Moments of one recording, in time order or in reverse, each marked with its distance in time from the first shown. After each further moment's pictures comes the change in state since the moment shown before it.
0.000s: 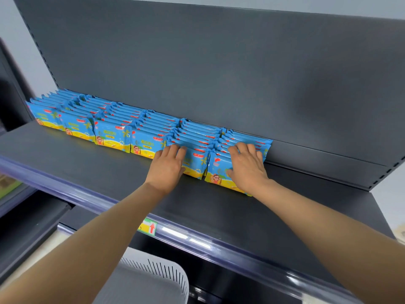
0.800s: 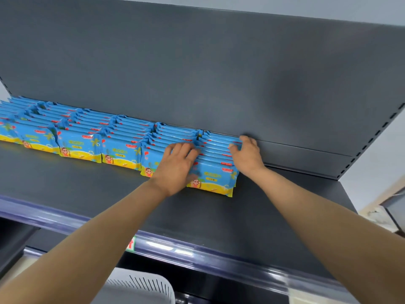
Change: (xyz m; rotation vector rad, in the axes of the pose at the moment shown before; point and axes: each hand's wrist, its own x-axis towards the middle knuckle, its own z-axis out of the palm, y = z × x) left_hand 0.039 0.050 -0.007 -0.113 0.073 0.312; right_hand 0.026 0.060 0.006 0.625 0.107 0.478
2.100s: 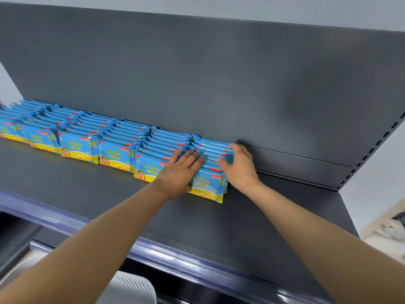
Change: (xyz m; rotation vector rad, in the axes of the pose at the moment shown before) left_hand 0.020 0.026 0.016 0.233 -0.241 0.025; right_hand -0.012 0.015 -0.010 0.028 -0.013 -0.186
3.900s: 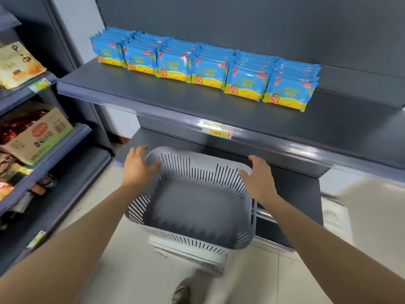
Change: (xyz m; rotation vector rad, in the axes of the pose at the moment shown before) left_hand -0.414 -0.112 0.078 -0.881 0.128 -0.883; right_hand -0.308 -0.115 0.158 -0.051 -0.263 0.240
